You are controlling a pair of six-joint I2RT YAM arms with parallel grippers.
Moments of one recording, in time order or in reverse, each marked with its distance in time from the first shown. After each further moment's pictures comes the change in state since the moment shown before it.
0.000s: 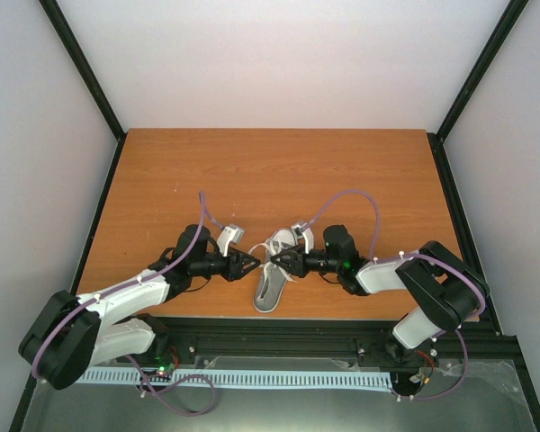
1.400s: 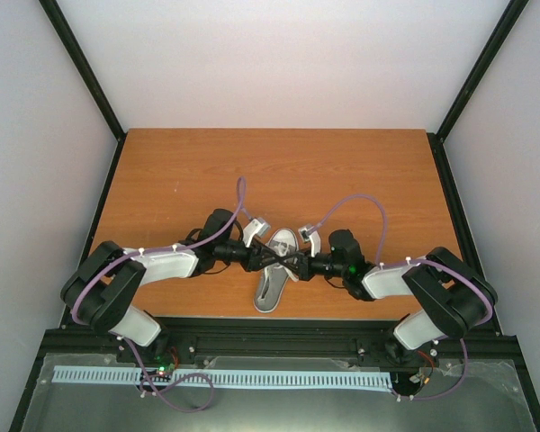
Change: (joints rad) left arm -0.045 0.389 0.214 0.081 0.127 0.181; right arm -0.017 -0.056 -0.069 -0.009 0.044 0.014
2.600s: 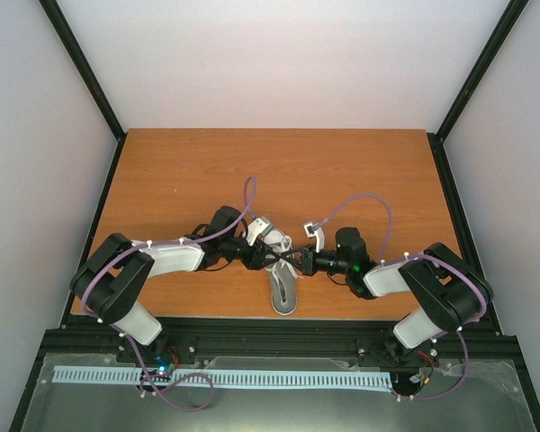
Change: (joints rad) left arm -0.002 0.062 0.070 -0.107 -0.109 0.124; right arm -0.066 0.044 -0.009 0.119 -0.087 0.080
